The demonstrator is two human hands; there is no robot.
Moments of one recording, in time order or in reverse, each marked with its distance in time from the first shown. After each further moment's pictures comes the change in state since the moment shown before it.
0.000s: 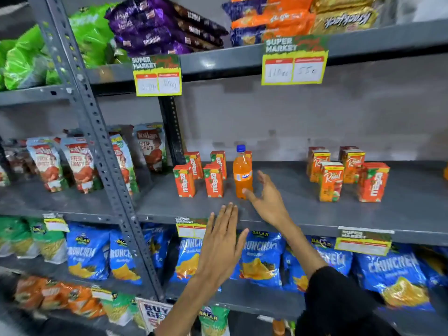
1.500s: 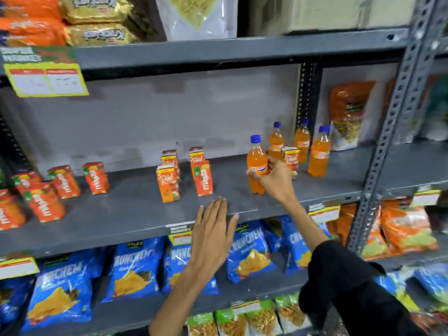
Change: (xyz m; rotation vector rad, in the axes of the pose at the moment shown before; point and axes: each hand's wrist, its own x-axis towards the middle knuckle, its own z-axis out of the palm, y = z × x) left_hand 0.056 0.346 0.063 -0.201 -0.027 0.185; right_hand -0.066 0.095 -0.402 -0.134 0.380 0.157
